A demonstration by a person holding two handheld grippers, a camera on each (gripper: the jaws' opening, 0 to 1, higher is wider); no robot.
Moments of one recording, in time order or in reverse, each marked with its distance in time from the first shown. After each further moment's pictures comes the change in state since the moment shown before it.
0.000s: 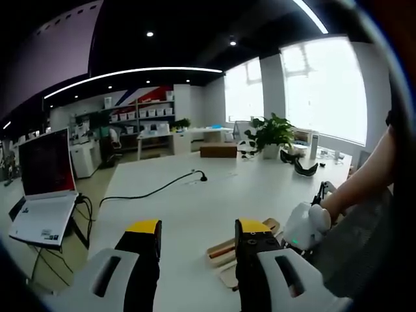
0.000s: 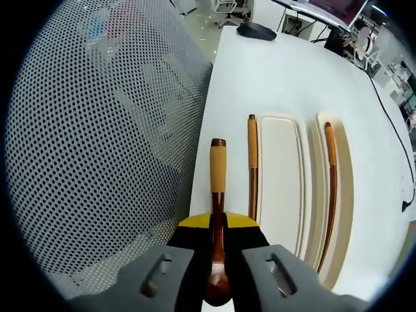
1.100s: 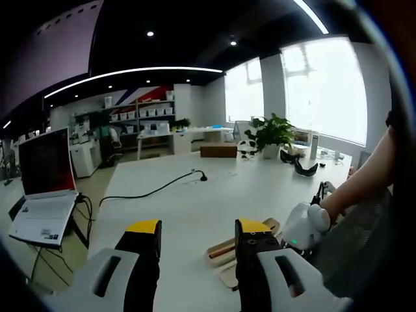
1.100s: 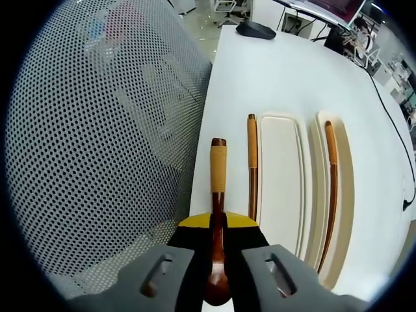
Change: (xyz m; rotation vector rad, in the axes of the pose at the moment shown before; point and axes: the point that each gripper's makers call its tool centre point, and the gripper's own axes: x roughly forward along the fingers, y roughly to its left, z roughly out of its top) left arm 0.001 0.000 0.000 -0.003 0.002 -0.001; right arm 0.000 0.000 0.000 0.006 0.004 0.006
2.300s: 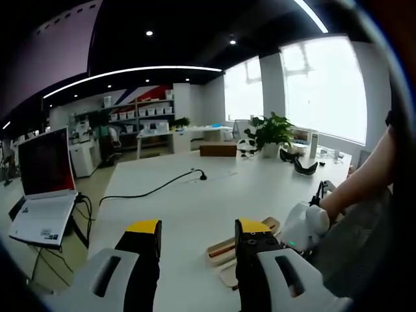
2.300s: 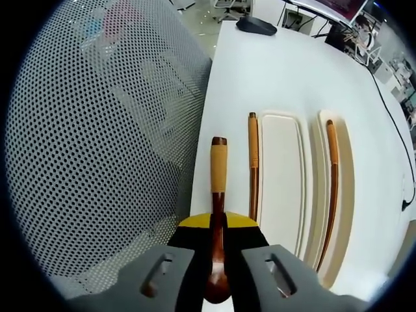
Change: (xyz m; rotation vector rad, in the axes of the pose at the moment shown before) left arm 0.000 -0.001 -0.001 0.005 0.006 -0.003; right arm 0.000 0.001 -0.001 0.001 0.041 0.000
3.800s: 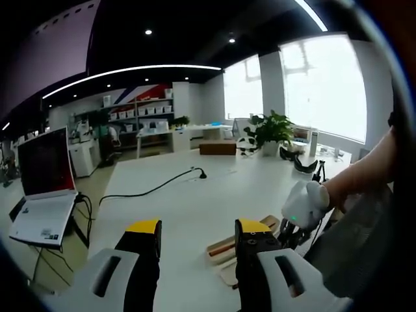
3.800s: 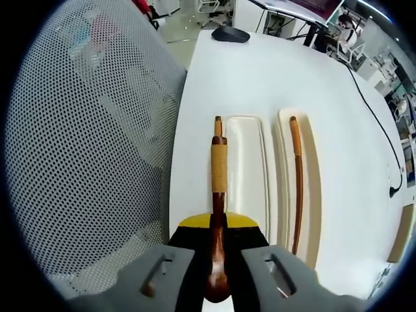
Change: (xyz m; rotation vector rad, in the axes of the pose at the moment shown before) left arm 0.001 -0.001 -0.002 0.006 0.010 -0.001; right arm -0.032 -0.030 -0.005 0.065 -0.038 -0.094
